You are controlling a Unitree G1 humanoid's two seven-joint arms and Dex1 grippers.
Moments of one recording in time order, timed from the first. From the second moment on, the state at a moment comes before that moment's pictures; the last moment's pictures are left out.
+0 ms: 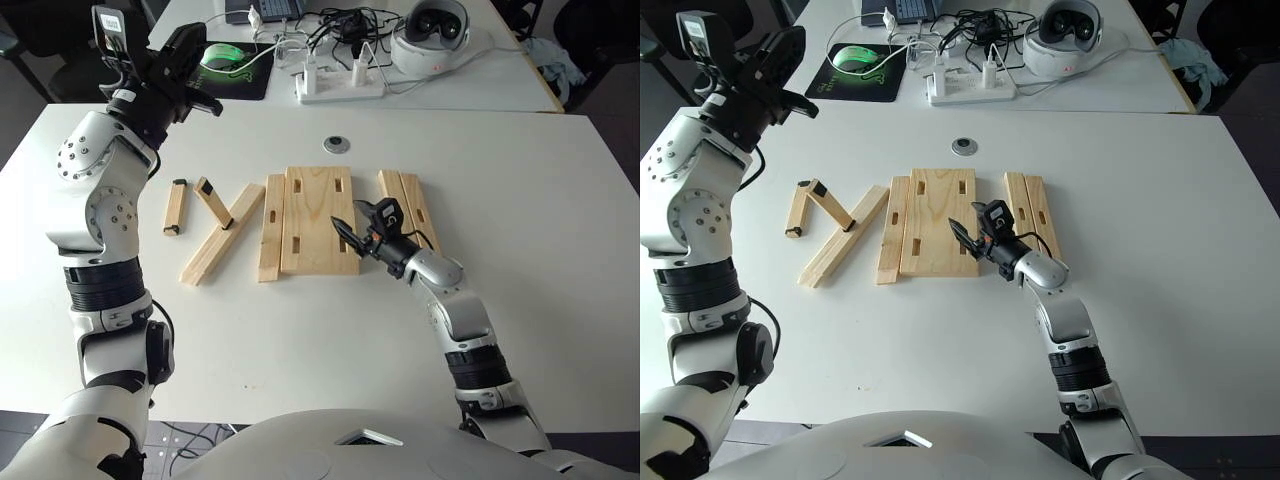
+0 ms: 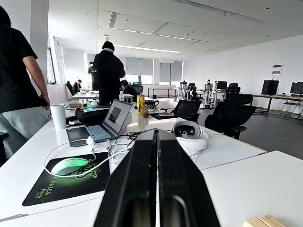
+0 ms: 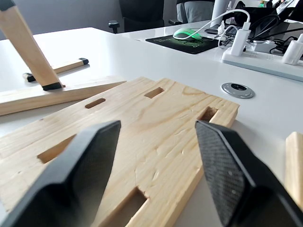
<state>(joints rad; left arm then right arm) -0.60 0.41 0.23 -0.12 -0.47 0.55 -0.37 -0.14 -0.19 0.17 -0.05 0.13 0.28 0.46</state>
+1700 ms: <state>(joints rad) -0.63 0.37 0.05 0.37 -0.27 0.37 -0.47 -0.15 -0.18 0.20 -0.11 0.13 0.32 0.48</state>
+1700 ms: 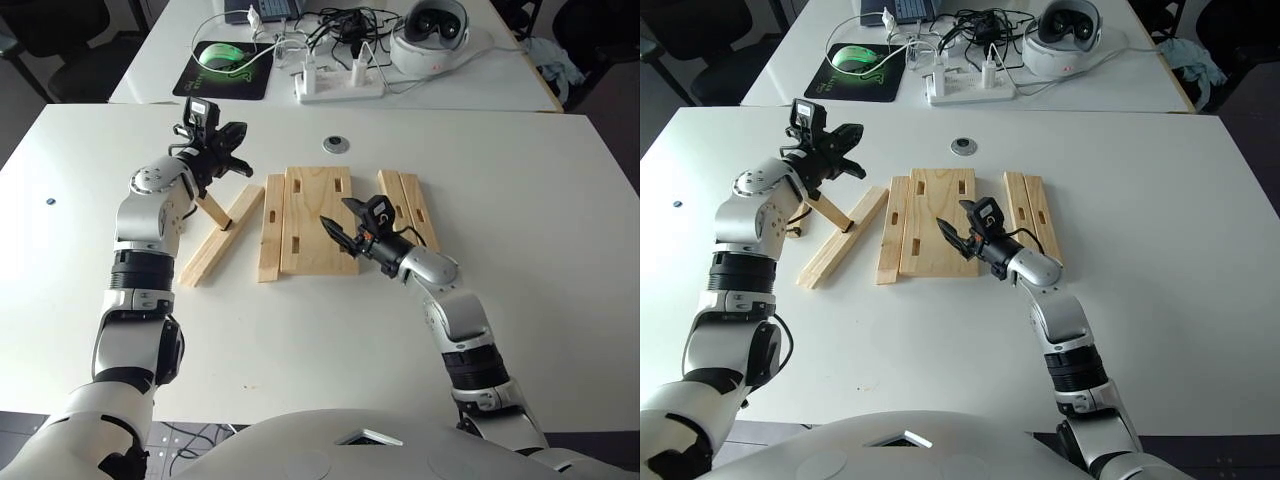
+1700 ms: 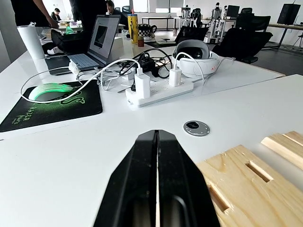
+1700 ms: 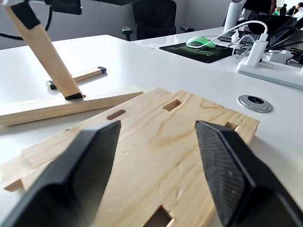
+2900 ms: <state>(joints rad) -0.21 0.97 0.13 0.17 -0.31 0.53 -1.12 -0.08 -0.20 0.13 -0.10 0.13 0.29 0.44</state>
